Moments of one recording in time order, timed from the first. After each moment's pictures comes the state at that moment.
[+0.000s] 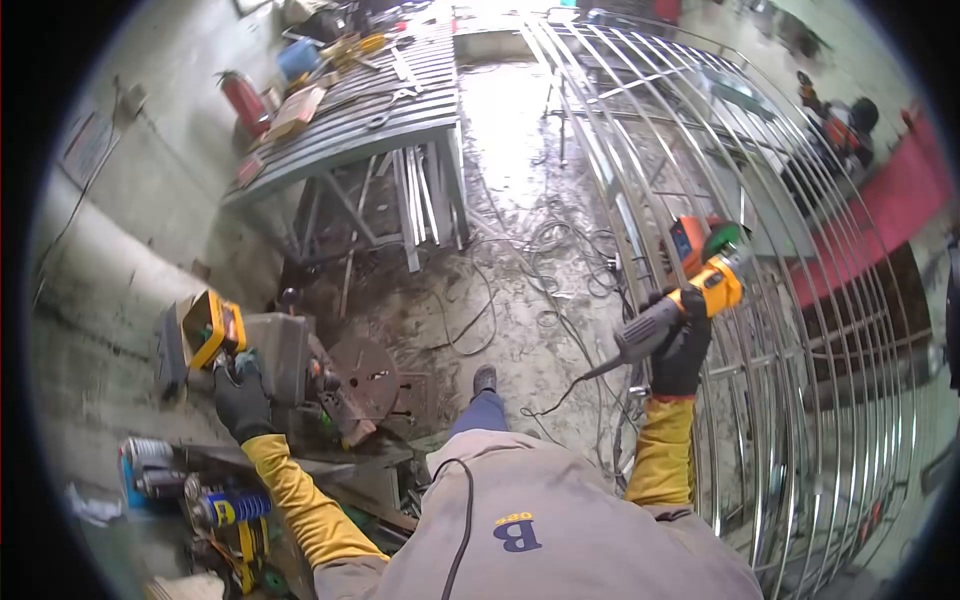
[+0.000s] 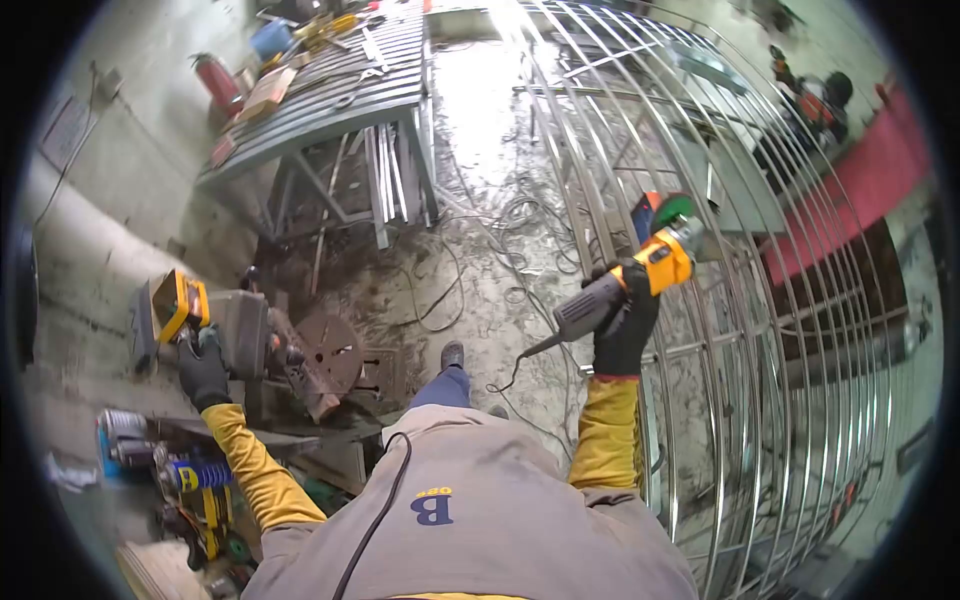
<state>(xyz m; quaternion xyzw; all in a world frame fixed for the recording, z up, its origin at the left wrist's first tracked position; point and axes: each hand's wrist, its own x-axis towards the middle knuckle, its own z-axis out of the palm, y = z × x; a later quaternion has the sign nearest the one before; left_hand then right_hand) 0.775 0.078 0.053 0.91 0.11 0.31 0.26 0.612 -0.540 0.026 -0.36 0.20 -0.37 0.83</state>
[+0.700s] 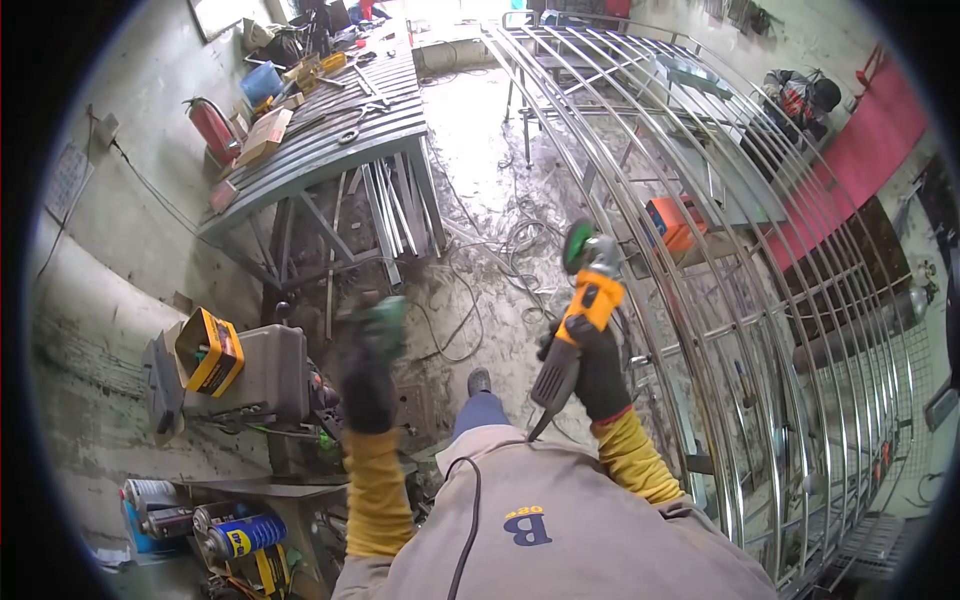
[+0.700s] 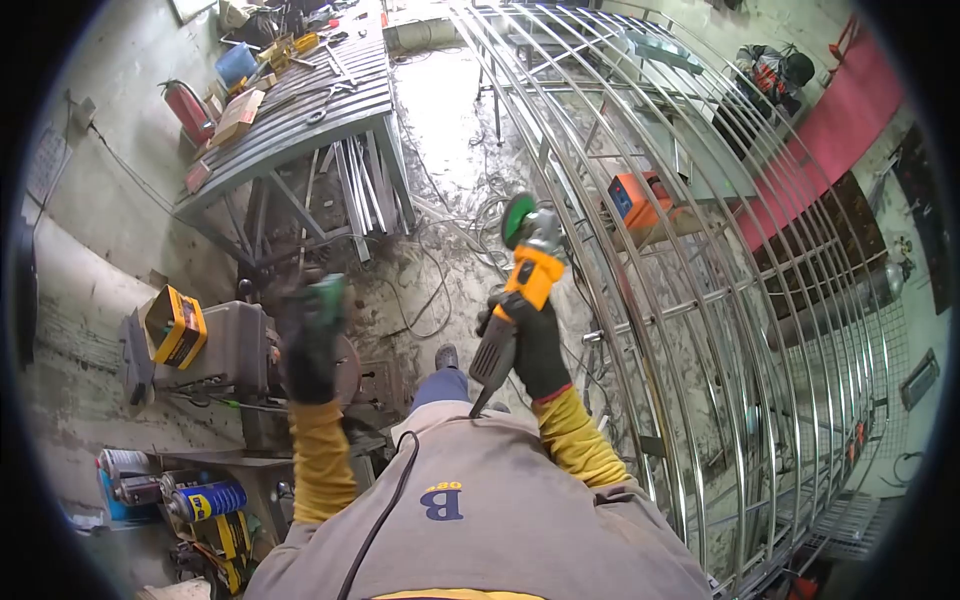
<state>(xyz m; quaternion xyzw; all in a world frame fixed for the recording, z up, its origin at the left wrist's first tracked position) 0.732 -0.134 0.048 0.66 -0.18 0.03 0.73 0.598 -0.405 0.020 -0.44 0.20 -0.16 0.86</state>
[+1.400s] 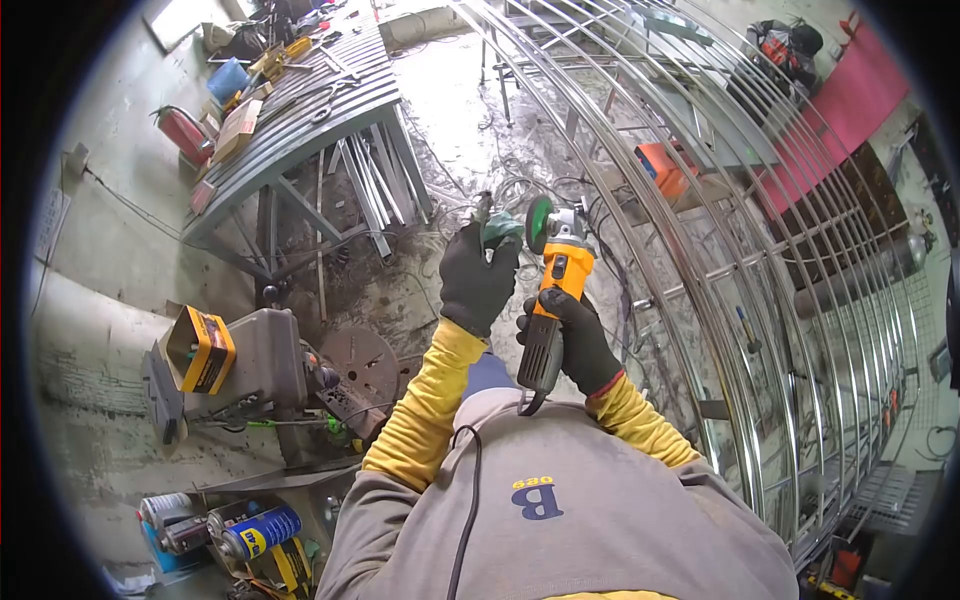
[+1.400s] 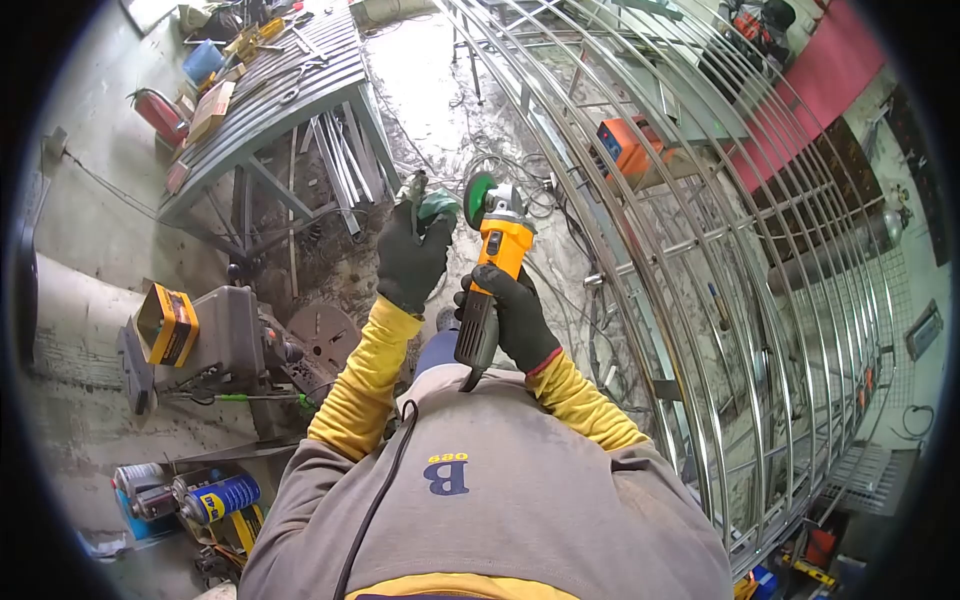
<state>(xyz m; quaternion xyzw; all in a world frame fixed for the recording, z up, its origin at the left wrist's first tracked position) 0.743 -0.281 0.009 0.77 -0.33 0.11 0.53 0.582 -0.375 -0.003 -0.35 0.21 -0.10 0.91</state>
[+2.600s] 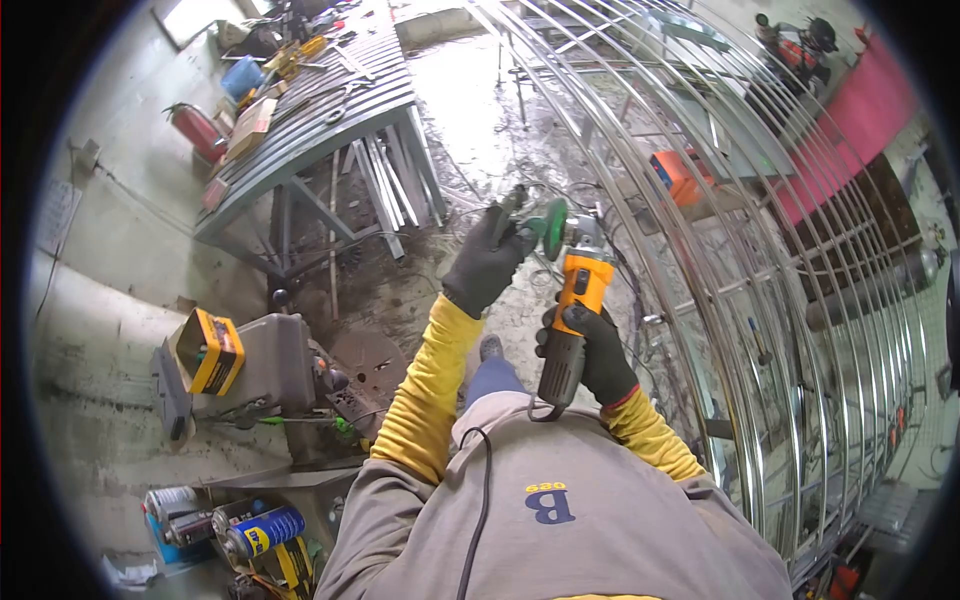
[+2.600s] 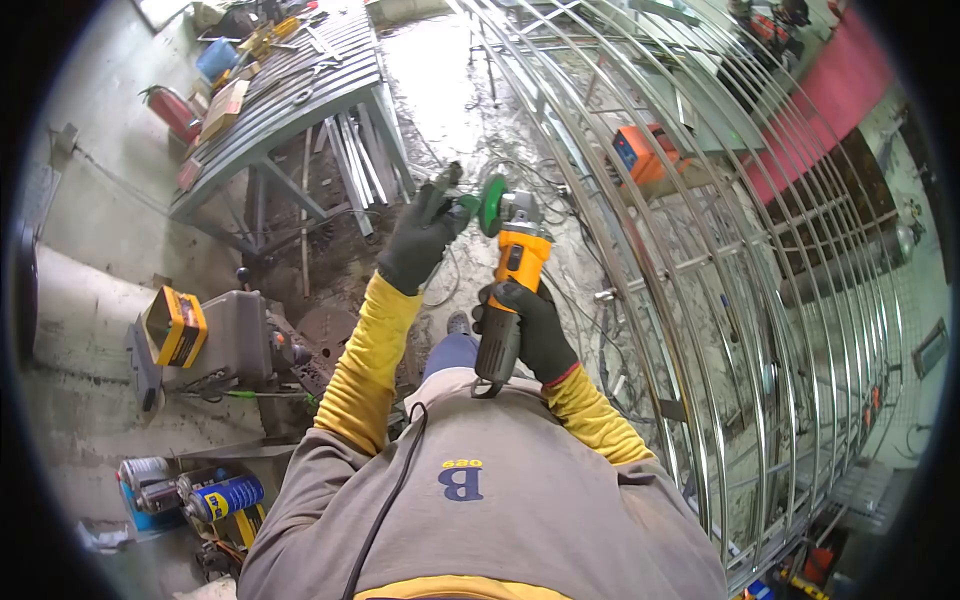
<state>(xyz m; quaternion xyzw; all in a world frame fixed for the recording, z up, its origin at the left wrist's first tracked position) 0.783 -0.294 0.019 0.60 -0.34 -0.23 0.69 0.580 -0.391 -0.010 -0.36 0.20 -0.09 0.91</state>
